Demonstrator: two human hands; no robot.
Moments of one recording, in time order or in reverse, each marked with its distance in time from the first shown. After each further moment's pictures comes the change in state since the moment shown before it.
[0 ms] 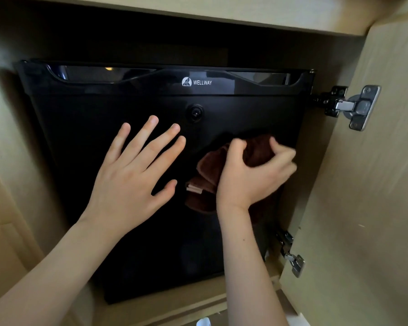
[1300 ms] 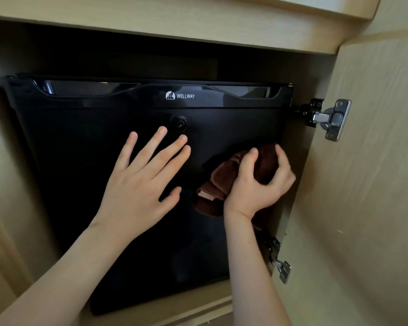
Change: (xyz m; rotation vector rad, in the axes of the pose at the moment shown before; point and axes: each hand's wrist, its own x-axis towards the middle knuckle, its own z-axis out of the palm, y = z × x) left_hand 0.018 0.025 0.009 -0.015 -0.015 0.009; right_hand 0.028 0.036 -0.003 0.217 0.132 -0.071
